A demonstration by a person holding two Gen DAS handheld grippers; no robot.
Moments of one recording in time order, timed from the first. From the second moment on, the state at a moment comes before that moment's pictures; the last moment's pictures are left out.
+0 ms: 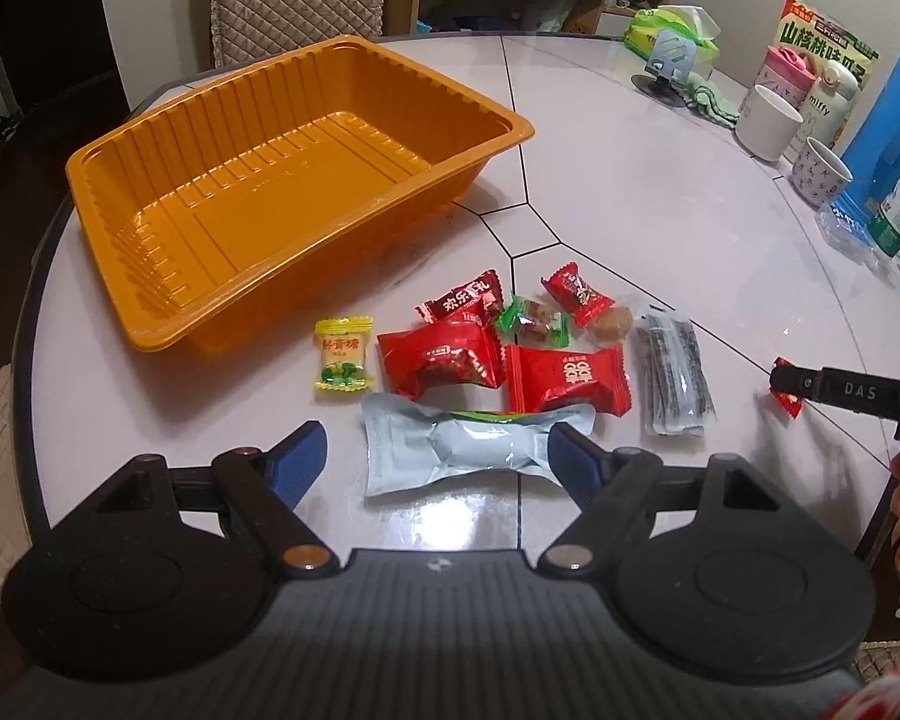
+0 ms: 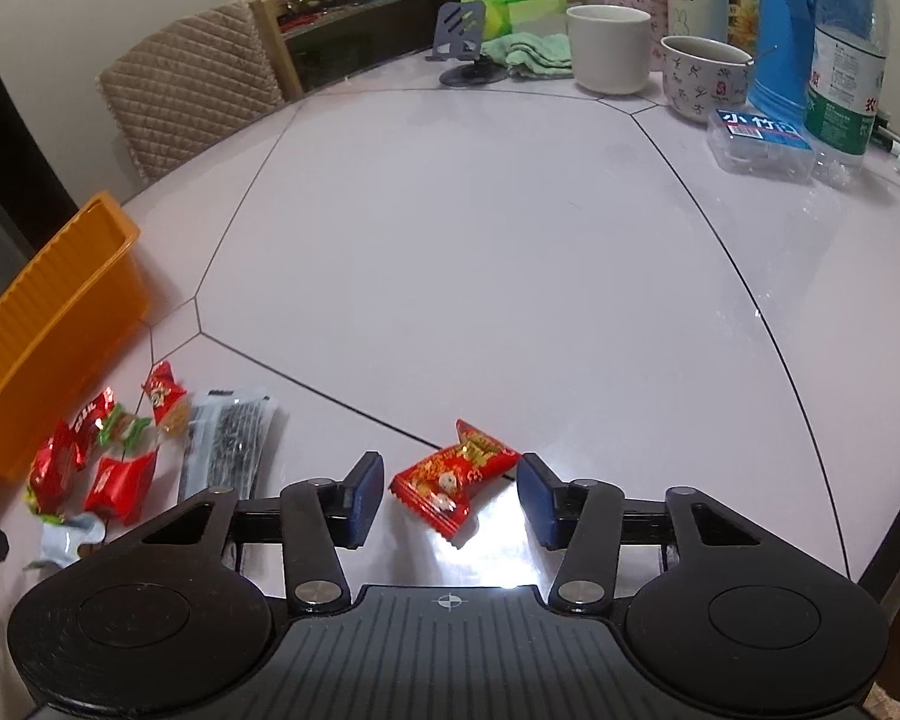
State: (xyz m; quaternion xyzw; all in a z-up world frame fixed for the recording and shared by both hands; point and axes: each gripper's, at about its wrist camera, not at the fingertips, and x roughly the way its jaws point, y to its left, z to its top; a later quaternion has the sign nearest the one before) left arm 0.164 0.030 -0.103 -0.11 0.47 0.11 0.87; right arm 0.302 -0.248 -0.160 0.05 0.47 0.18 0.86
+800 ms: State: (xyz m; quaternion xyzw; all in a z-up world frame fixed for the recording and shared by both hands) left arm 0.170 0.021 -0.125 -0.03 0.48 0.00 0.88; right arm 0.290 -0.250 -0.158 0.02 0.48 0.20 0.86
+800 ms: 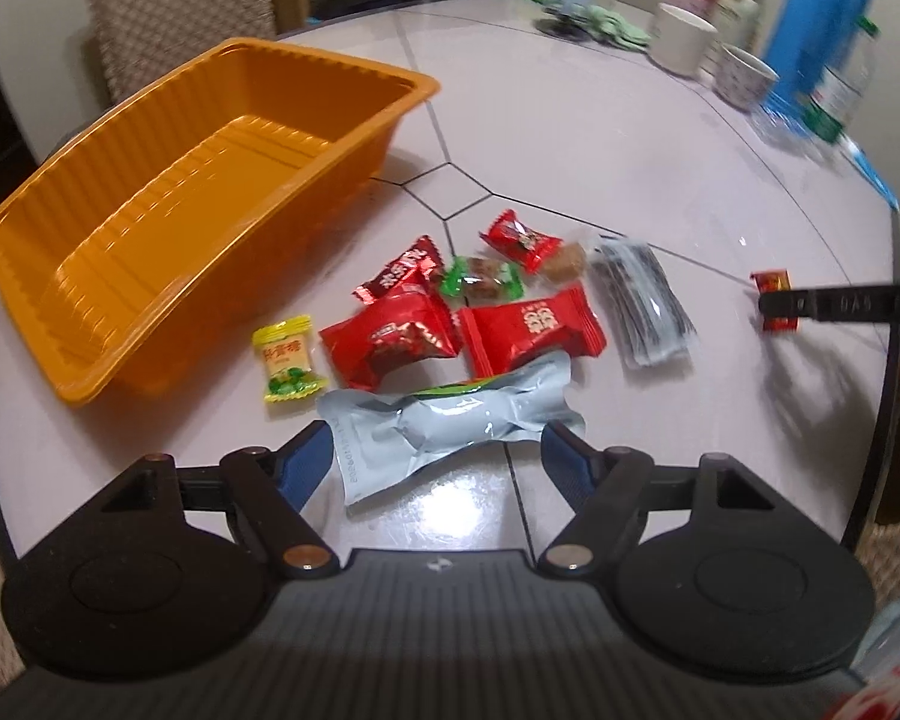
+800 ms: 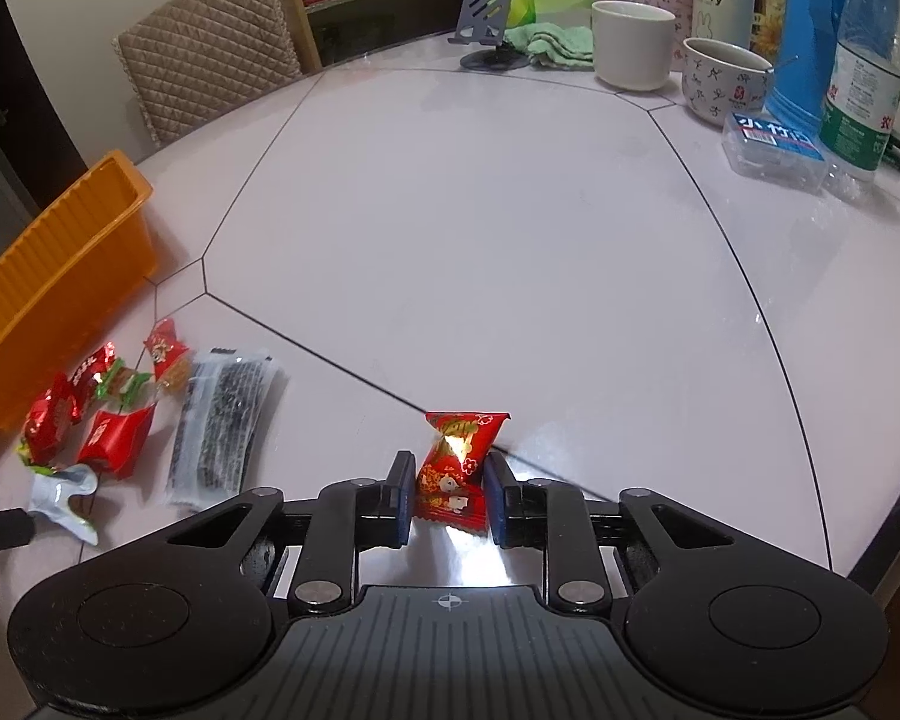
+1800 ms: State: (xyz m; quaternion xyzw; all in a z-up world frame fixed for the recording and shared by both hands) left arm 0.186 0.010 -0.147 0.04 0.49 -0.04 0.87; right arm 0.267 -0.264 -0.150 0.04 0.48 0.19 0.85
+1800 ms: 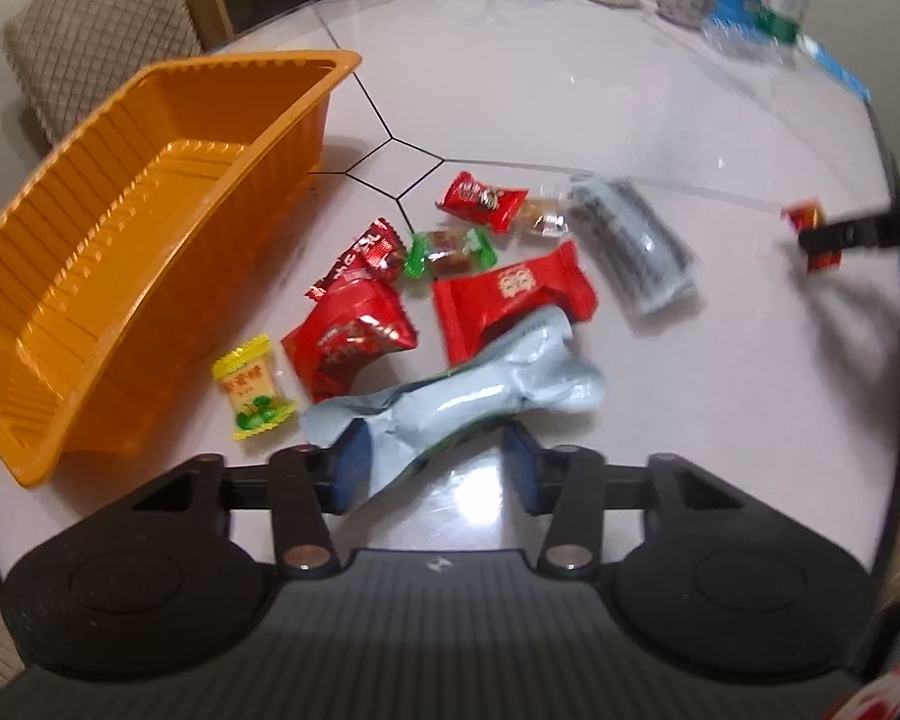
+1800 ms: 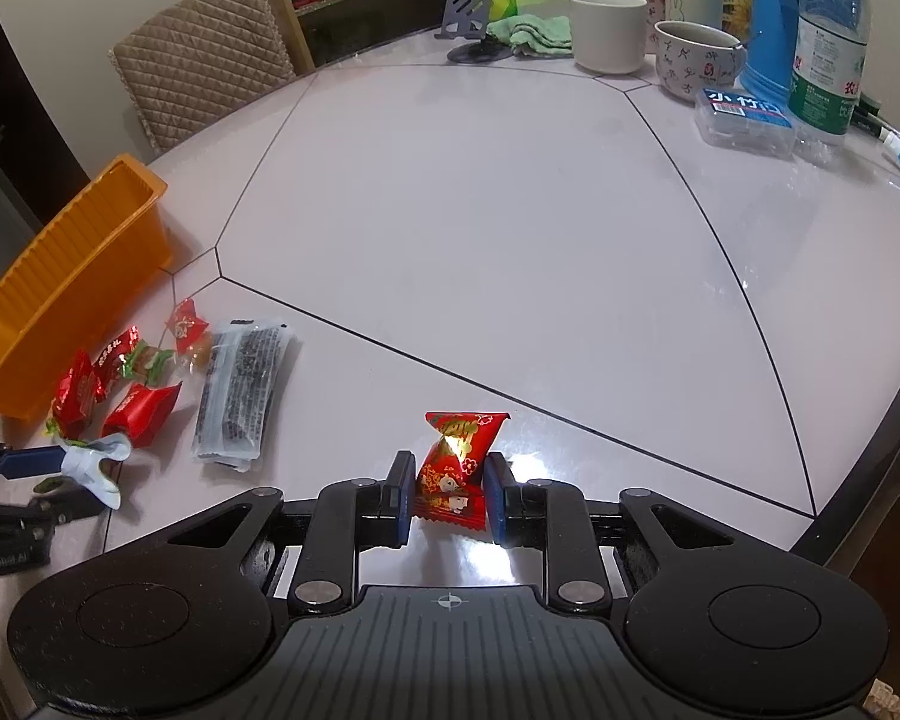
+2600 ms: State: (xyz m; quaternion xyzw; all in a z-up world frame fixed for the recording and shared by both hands) left arm 0.216 -0.019 -0.151 0.11 0.50 -0.10 0.86; right arm 0.271 -0.276 -0.152 0.05 0.49 0.20 0.85
